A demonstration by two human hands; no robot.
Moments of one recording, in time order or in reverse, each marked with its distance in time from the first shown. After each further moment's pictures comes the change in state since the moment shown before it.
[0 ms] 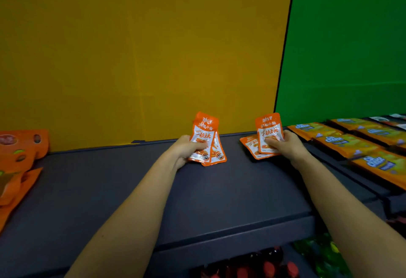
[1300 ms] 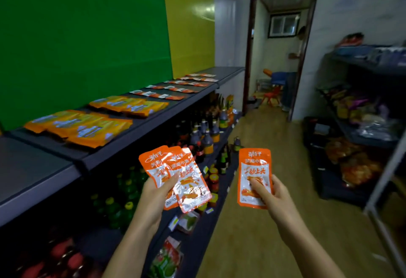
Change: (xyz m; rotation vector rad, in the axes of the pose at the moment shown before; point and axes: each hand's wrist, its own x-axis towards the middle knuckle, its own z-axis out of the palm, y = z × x) left_hand -0.243 -0.065 0.428 -0.212 -0.703 0.152; right_hand -0.394 0.159 -0.373 0.305 0.756 0.189
